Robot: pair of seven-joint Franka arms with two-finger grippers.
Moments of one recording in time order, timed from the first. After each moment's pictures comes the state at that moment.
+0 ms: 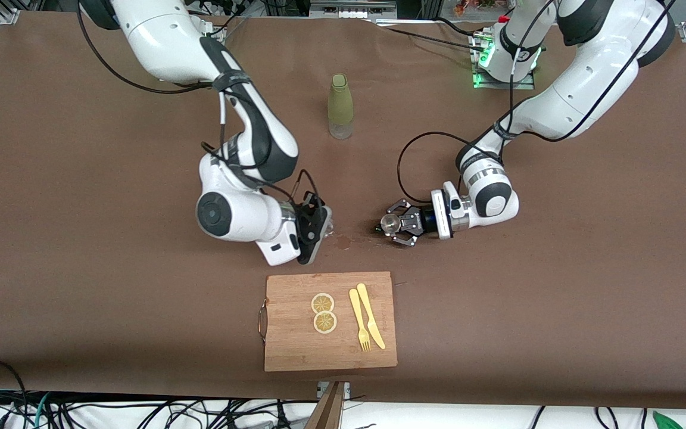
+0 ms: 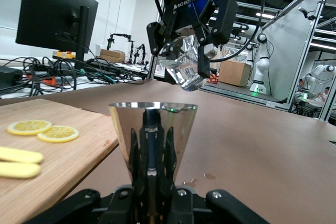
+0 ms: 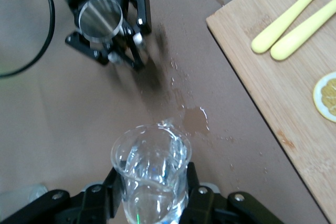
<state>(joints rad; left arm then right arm) 0.08 0.93 -0.48 -1.80 -1.77 2.15 2.59 0.58 0.82 -0.06 -1.17 0.53 1.97 -0.77</state>
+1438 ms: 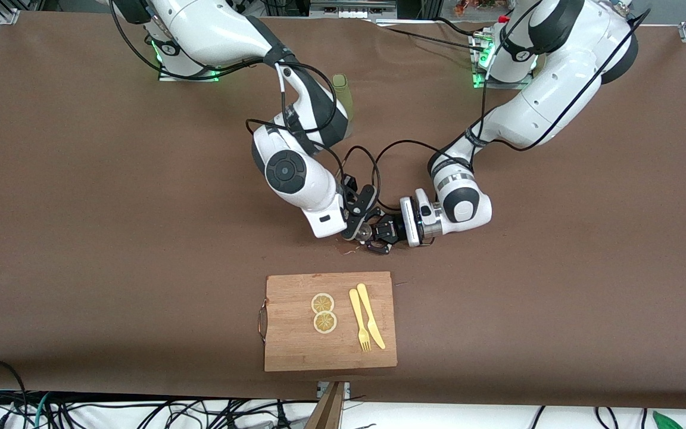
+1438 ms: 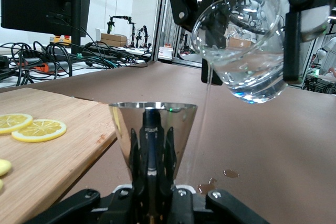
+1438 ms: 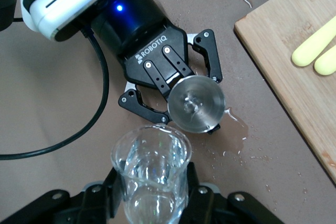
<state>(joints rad) -0.05 1.02 -0.48 -1.63 -1.79 2.31 2.59 0.72 0.83 -0.07 -1.17 0.38 2.04 -0.57</state>
